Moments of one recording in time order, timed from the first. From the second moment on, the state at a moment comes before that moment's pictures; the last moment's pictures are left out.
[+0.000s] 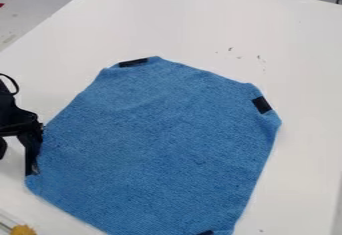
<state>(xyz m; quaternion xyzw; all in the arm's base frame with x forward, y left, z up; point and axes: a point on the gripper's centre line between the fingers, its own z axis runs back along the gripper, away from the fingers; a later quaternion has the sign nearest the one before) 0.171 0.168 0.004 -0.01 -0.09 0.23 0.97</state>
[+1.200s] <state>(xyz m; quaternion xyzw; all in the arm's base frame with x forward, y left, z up) 0.250 0.111 0.071 0.07 -0.06 0.11 0.99</state>
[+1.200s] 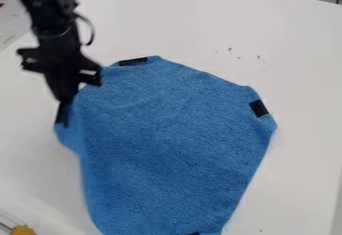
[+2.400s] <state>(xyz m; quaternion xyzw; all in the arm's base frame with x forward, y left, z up) 0.327 0.040 0.015 -0.03 -0.14 0.05 0.99</state>
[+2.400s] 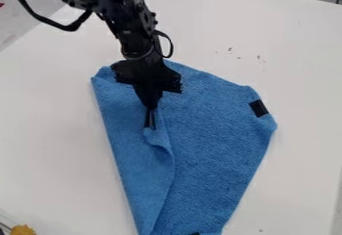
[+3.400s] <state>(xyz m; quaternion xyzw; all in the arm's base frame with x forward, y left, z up) 0.372 -0.009 0.058 -0.03 -0.15 0.04 0.99</state>
